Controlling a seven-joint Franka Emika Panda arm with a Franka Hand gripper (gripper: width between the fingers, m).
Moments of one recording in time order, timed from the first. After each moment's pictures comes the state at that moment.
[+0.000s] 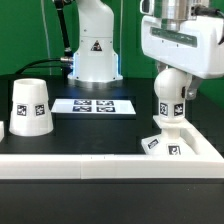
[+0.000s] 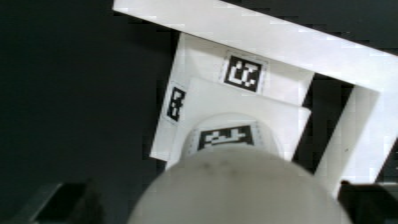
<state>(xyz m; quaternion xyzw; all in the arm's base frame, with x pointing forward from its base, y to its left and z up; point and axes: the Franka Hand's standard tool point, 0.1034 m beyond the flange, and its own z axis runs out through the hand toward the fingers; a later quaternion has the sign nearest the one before) 0.575 0.106 0.111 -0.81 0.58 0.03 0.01</state>
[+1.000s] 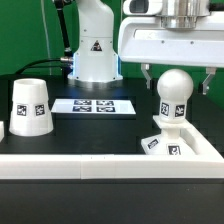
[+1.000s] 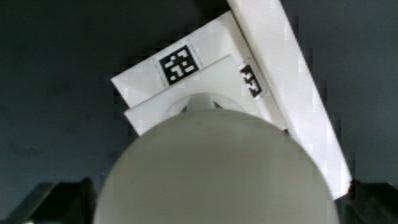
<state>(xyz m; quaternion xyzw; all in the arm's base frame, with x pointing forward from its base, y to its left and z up) 0.583 0.104 0.114 -0.98 0.17 0.00 0.02</state>
